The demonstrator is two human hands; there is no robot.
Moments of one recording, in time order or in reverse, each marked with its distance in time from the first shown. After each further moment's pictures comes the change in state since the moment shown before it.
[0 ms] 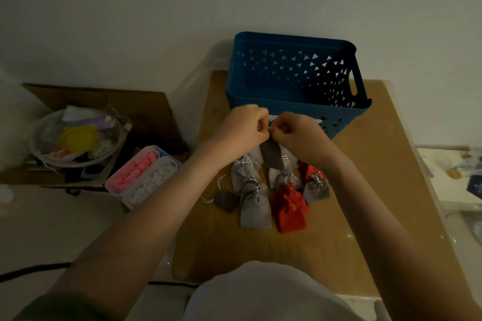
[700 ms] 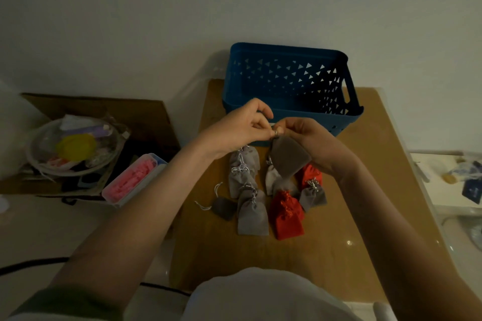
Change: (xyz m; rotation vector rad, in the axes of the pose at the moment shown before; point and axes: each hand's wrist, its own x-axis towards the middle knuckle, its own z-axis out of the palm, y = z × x) left_hand 0.004 0.005 -0.017 -0.741 -0.281 -0.142; right_hand -0.007 0.006 -0.022 0.551 -0.175 0.062
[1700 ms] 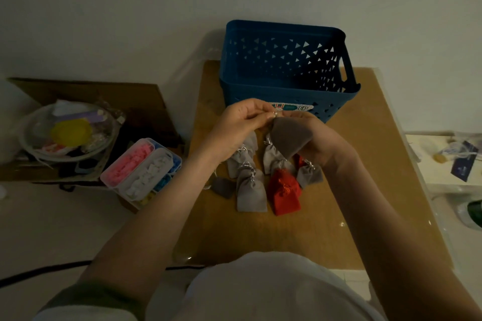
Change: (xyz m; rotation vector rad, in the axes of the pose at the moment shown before) left_hand -0.014 -0.040 0.032 -0.347 0.186 0.134; right_hand -0.022 0.012 0.016 0.464 -0.041 0.159
